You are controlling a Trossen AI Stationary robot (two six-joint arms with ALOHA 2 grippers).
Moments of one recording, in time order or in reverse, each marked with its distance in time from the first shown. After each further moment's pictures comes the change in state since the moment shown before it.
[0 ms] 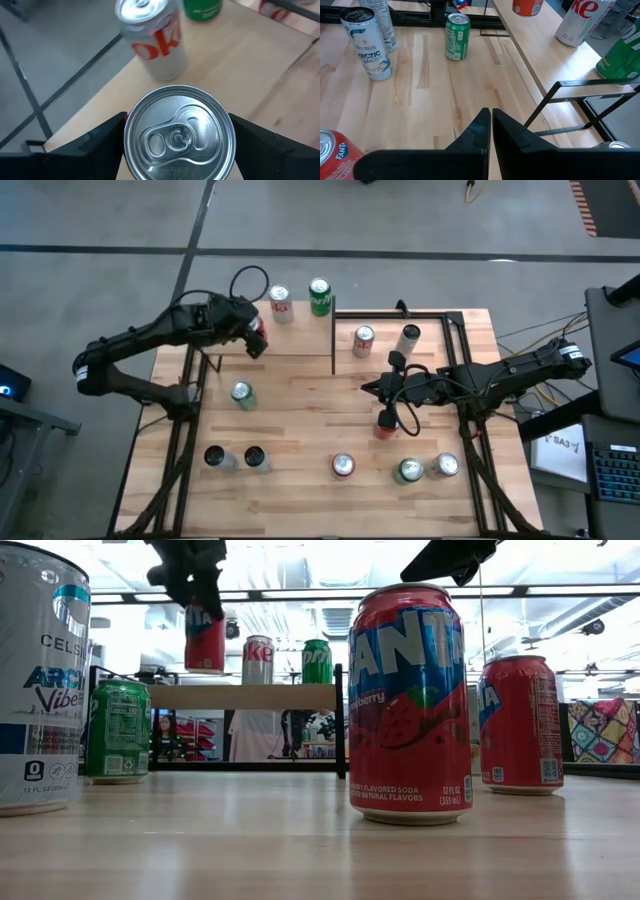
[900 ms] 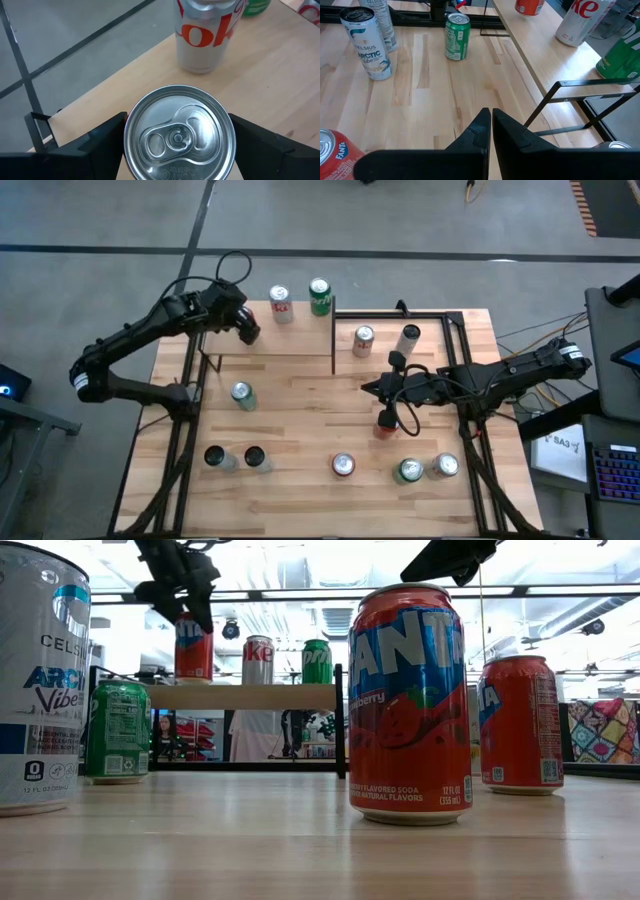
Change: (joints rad) left arm 0.203 -0.025 -0.037 0.019 0.130 -0.015; right arm 0.000 0.000 0.000 -0.001 0.000 0.000
